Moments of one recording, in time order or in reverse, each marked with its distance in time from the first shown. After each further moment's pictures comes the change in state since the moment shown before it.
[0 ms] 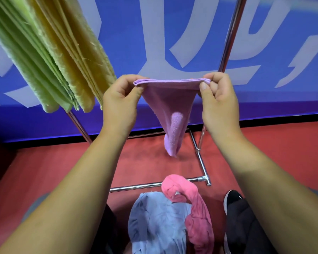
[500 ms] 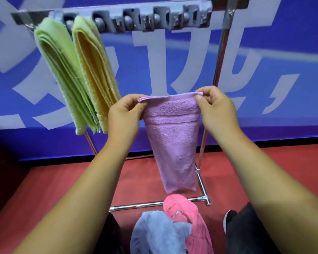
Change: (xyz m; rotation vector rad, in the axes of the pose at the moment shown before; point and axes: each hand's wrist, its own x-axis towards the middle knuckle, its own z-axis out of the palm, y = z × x) left_hand -0.001 0.084 -0.017 -0.035 0.038 -0.074; right_hand 0.017 -0.088 -0.031 -0.144 -0.067 -0.035
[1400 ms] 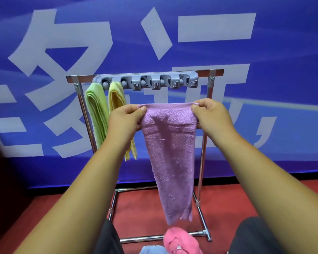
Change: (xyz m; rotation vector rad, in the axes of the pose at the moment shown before) left_hand 0.011 0.124 -0.036 -0.086 0.009 -0.093; right_hand 0.004 -0.126 -0.050 0.060 -0.029 0.005
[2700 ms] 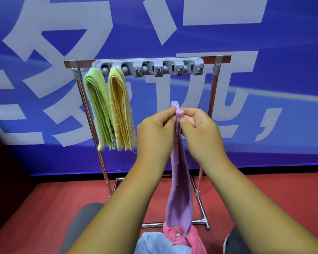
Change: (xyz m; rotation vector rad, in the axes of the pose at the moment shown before) left_hand -0.089 -0.008 0.059 0.129 -0.020 0.176; right_hand -0.093 0.005 0.032 0.197 -0.095 -0.003
